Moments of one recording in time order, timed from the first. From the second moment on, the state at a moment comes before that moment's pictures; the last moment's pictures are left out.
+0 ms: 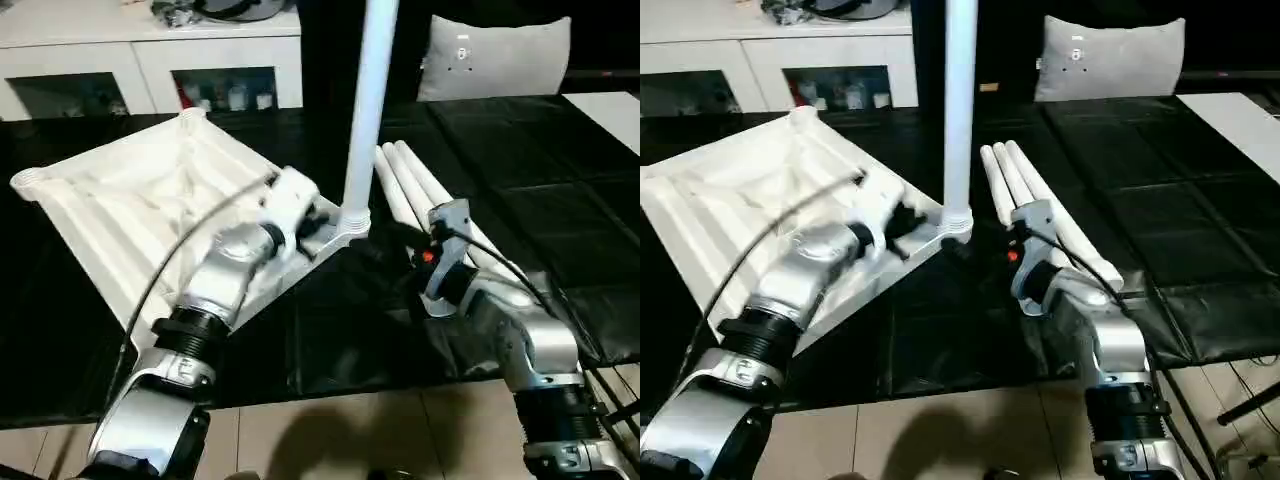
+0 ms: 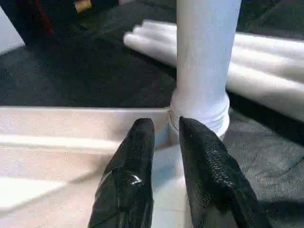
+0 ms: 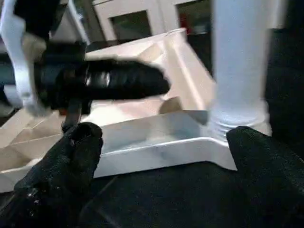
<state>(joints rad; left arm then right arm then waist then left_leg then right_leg) -0.69 0.16 -0.11 0.49 0.02 0.31 -0.48 -0.37 -0.19 0.02 0.16 0.31 0.44 0.69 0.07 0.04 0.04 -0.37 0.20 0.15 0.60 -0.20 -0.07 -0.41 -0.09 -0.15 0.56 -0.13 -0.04</state>
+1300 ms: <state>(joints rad) -0.27 0.84 -0.23 0.06 0.13 0.69 -0.92 -0.68 -0.02 0.16 0.80 0.10 0.27 0.55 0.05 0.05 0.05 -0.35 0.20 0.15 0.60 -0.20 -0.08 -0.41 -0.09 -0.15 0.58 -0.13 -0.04</state>
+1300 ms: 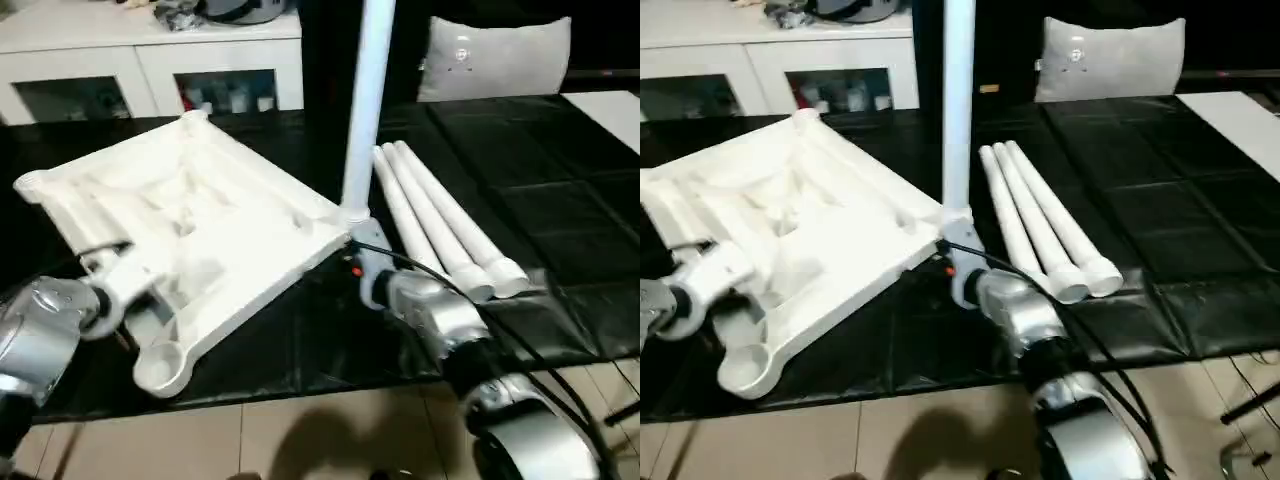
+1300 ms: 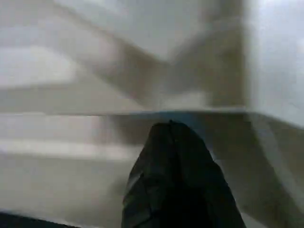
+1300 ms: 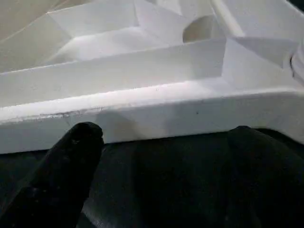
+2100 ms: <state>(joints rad) -0.50 0.44 -0.30 0.33 0.10 0.47 -0.72 -0.80 -0.01 0.10 0.98 0.06 0.15 0.49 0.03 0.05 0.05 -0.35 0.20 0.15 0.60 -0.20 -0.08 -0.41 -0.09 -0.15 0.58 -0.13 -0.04</state>
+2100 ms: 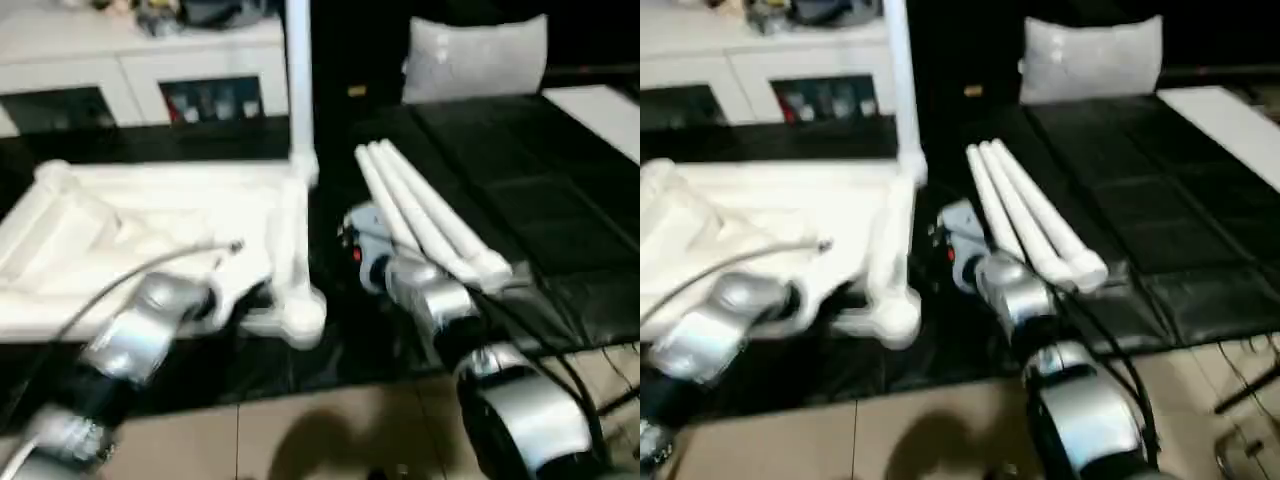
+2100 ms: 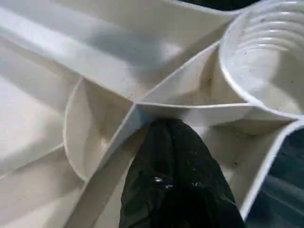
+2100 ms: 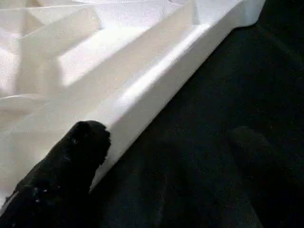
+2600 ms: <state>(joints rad) -0.41 0.41 -0.21 0.11 -0.05 0.41 -0.75 -0.84 -0.12 -0.06 0.82 0.09 0.40 0.23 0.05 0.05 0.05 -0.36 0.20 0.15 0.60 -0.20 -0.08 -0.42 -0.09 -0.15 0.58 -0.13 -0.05</state>
